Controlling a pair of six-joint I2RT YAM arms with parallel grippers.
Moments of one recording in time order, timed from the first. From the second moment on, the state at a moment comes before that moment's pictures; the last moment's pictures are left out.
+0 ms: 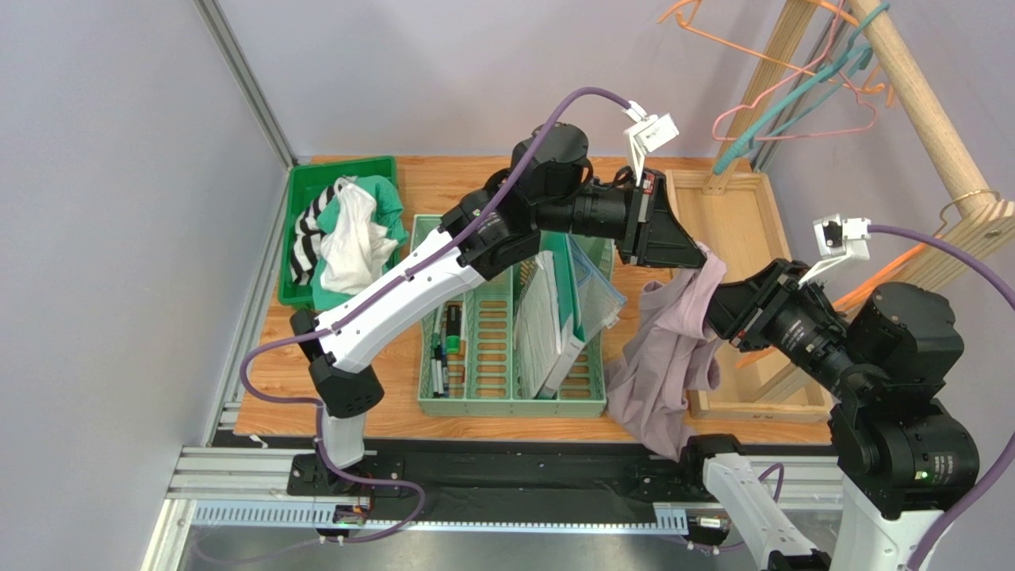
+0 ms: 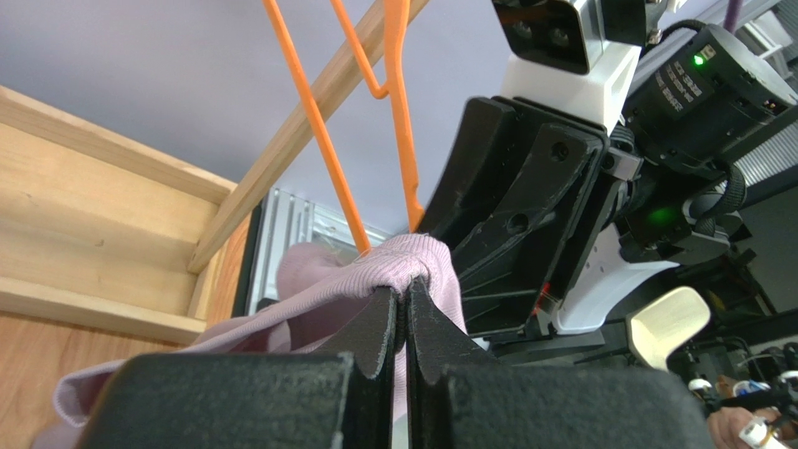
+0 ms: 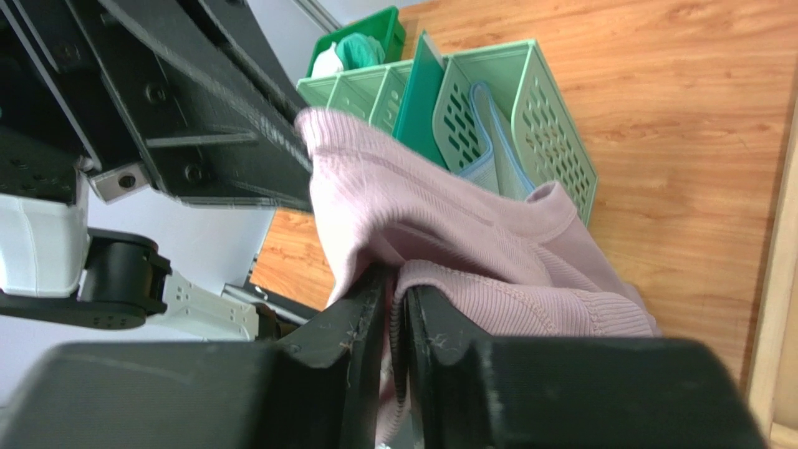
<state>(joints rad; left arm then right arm) -1.05 1.89 2.28 -0.41 0.64 -0.68 0.05 0.74 1.64 -1.15 -0.47 0.51</state>
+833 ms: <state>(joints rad) -1.04 1.91 2.29 -0.22 0.78 -0.92 0.05 0.63 1.39 -0.85 -0.61 0.43</state>
